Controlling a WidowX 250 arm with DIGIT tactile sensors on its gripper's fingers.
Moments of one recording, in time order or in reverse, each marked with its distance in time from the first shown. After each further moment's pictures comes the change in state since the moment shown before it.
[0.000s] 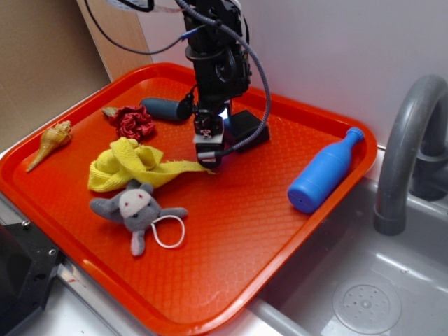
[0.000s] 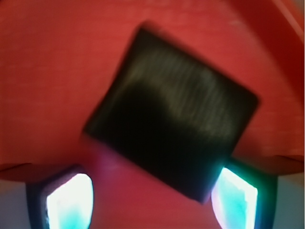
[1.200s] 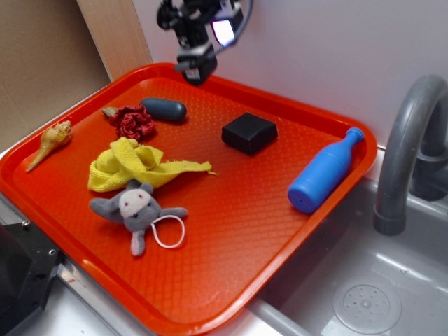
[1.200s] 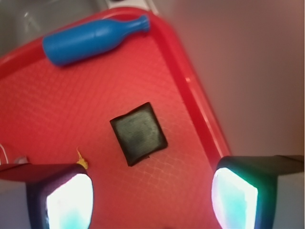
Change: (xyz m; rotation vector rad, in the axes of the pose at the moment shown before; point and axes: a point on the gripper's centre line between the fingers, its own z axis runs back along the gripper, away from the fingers) arm 0.009 0.016 0.080 0.024 -0.136 -0.344
